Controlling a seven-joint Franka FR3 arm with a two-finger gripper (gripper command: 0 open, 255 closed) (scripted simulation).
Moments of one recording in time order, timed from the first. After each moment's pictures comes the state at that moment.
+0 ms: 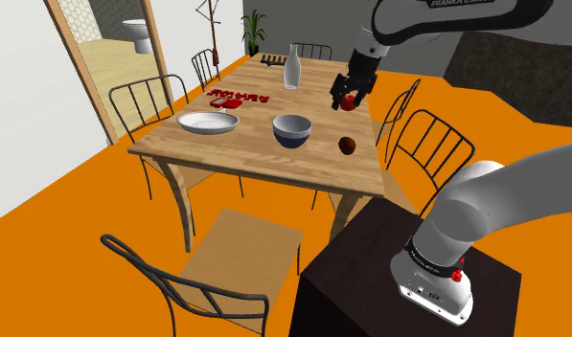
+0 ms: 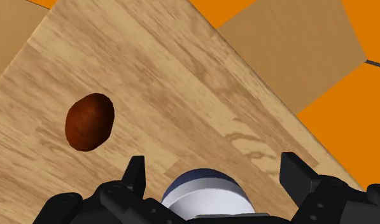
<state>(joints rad) -0.09 -0.65 -0.10 -2.42 0.00 1.94 0.07</state>
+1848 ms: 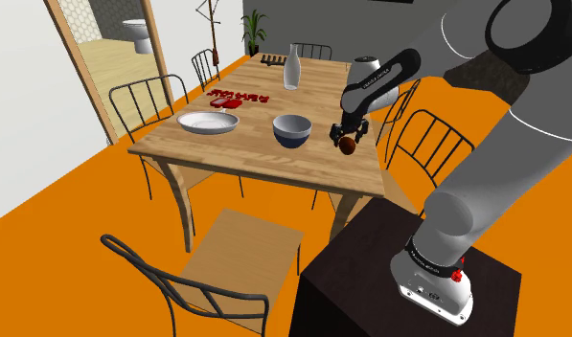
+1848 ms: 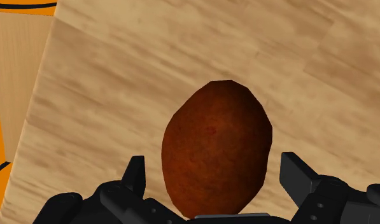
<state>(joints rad) -0.27 -0.09 -0.18 -2.49 -0.19 2.48 0.24</state>
